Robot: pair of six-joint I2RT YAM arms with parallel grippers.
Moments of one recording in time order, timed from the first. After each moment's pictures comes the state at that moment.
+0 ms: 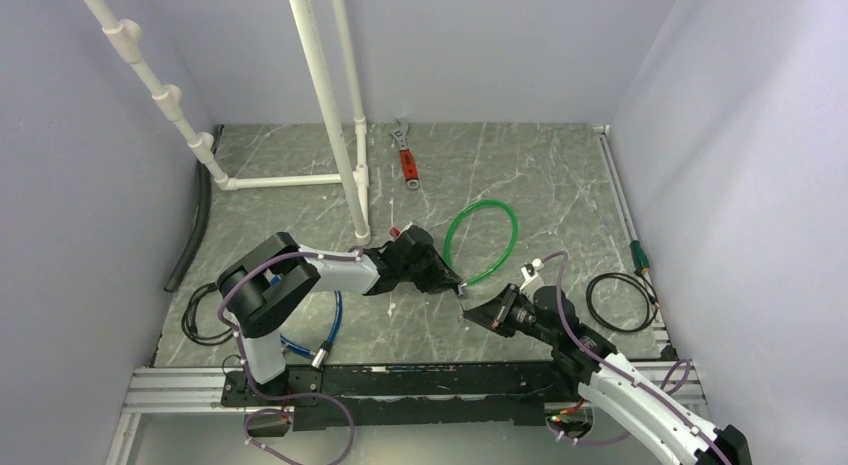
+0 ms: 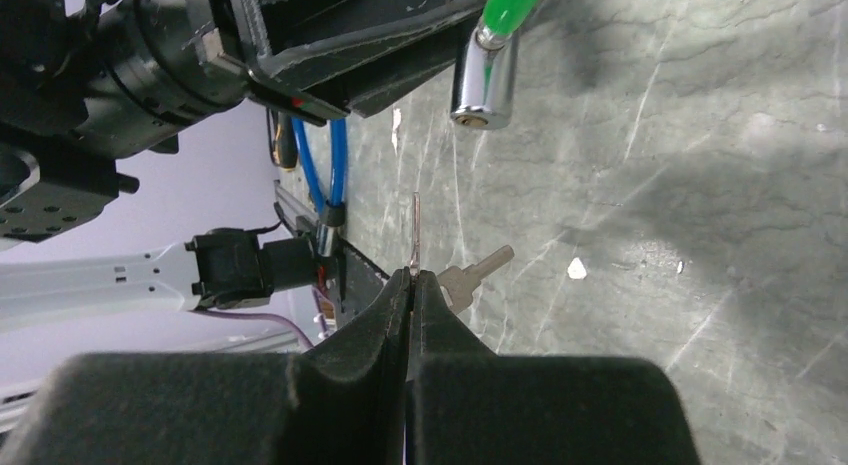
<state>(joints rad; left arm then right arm) -0.91 1.80 0.88 0.19 0.10 -1.41 0.65 0.35 0.05 -0.13 -0.26 1.19</state>
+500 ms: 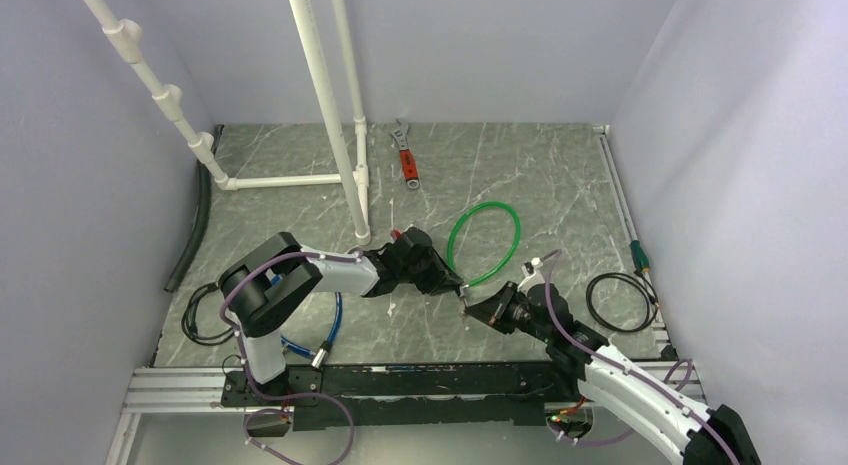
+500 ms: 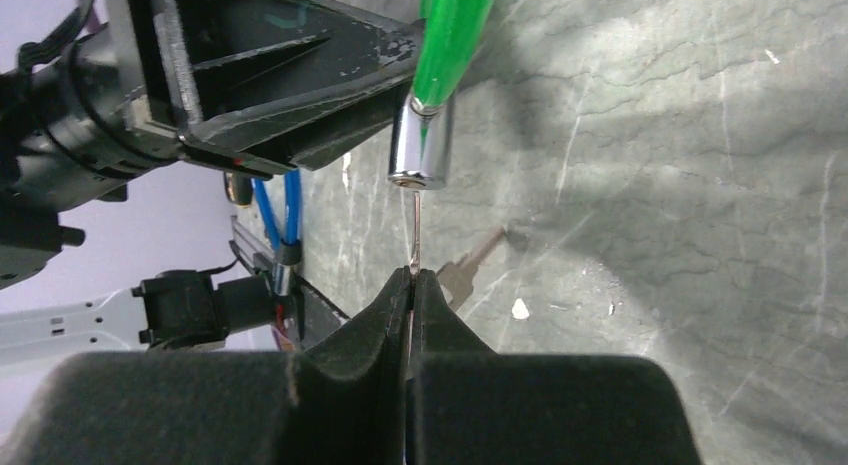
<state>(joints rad) -0.91 1.81 0.86 0.25 0.14 -1.43 0.65 0.49 0.03 -0.02 -0.17 1.15</state>
